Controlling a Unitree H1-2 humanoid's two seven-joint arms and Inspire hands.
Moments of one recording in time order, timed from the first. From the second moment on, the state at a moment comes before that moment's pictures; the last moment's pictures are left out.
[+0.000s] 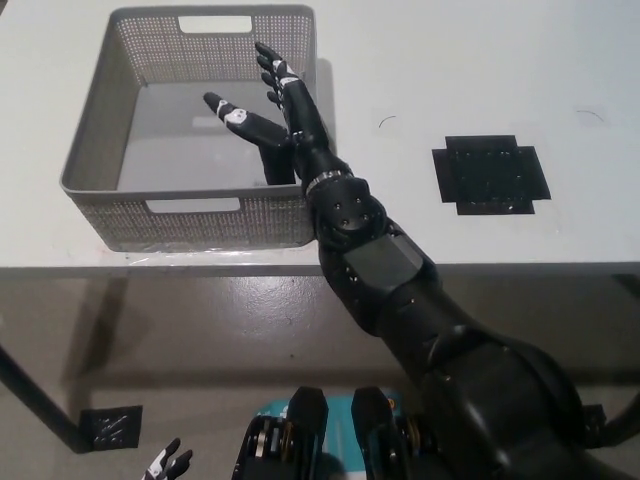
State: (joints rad) left_arm 0.30 0.14 -0.01 0.18 0.01 -0.43 -0.10; right_arm -1.18 0.22 0.02 1.31 0.00 -0.36 -0.18
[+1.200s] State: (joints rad) left_arm 0.29 0.14 -0.01 0.21 0.01 -0.43 -0.10; right_arm -0.30 -0.08 0.01 -0.01 0.04 -0.21 -0.10
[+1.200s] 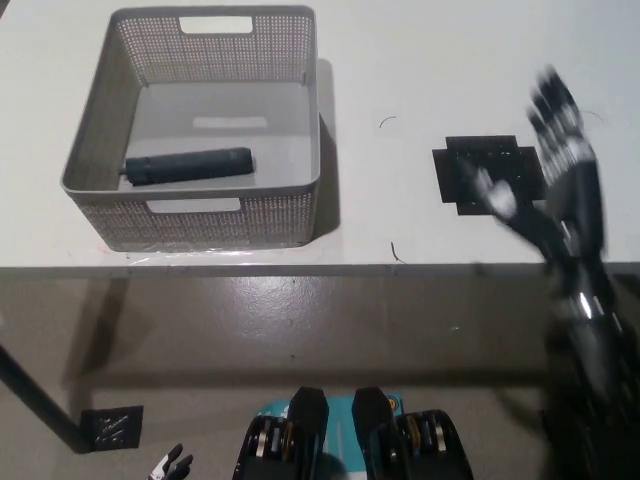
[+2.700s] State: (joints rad) left_arm 0.27 0.15 0.02 0.23 0.01 -0.43 -0.10; right_arm 0.16 -0.08 0.01 0.34 0.14 -0.41 0.10
